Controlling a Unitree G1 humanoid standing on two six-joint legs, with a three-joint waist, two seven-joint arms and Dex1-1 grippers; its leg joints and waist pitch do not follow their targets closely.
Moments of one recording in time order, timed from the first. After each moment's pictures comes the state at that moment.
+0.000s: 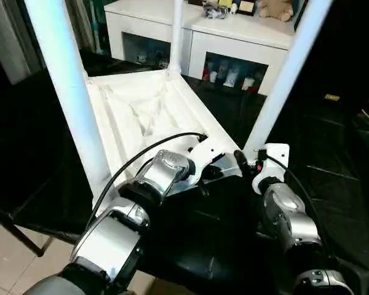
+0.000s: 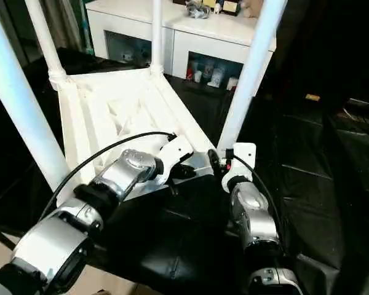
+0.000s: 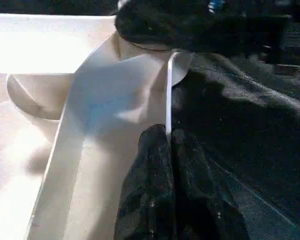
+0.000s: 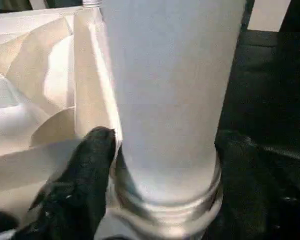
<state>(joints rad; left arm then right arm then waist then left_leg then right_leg) -0.91 -0.01 -0.31 1.04 0.12 0.23 -0.73 -0.40 -0.07 -0.09 0.59 0.17 0.02 0.22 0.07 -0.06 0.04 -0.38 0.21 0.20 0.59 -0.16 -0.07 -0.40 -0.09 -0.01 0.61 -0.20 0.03</state>
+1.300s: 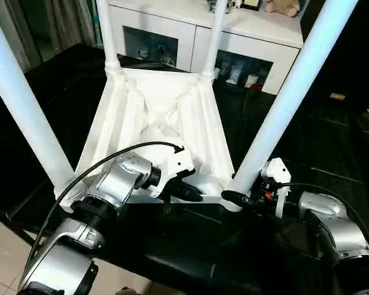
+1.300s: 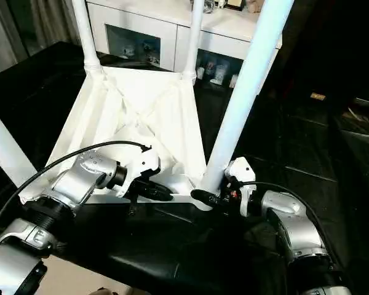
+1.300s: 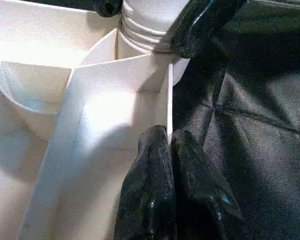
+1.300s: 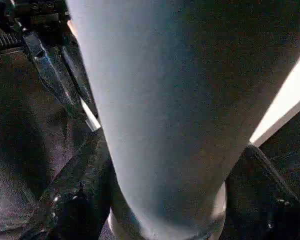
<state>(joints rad) -0.68 0.26 -0.37 0.57 0.07 0.28 -1.28 -0.27 -0.41 0.09 0.36 0.25 0.12 1.00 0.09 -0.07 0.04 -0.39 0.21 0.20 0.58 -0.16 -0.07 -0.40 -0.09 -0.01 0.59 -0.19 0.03</state>
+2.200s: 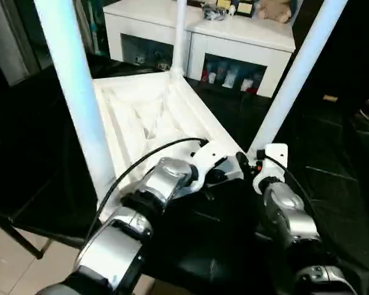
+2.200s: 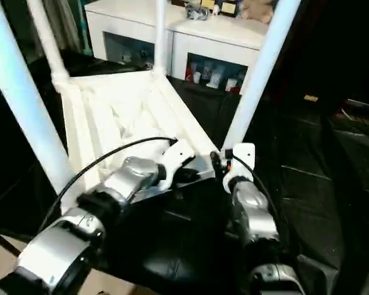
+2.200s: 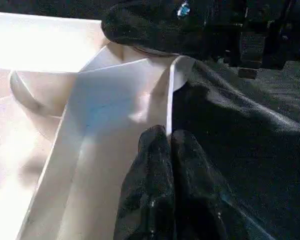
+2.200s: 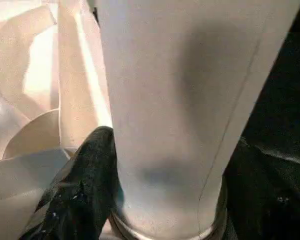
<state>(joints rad) -0.85 -0.05 -0.27 1.00 0.12 0.21 -0.71 -0.42 -0.08 -0.10 0.64 0.12 0.01 0.14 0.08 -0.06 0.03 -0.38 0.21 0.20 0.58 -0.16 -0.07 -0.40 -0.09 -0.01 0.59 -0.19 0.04</state>
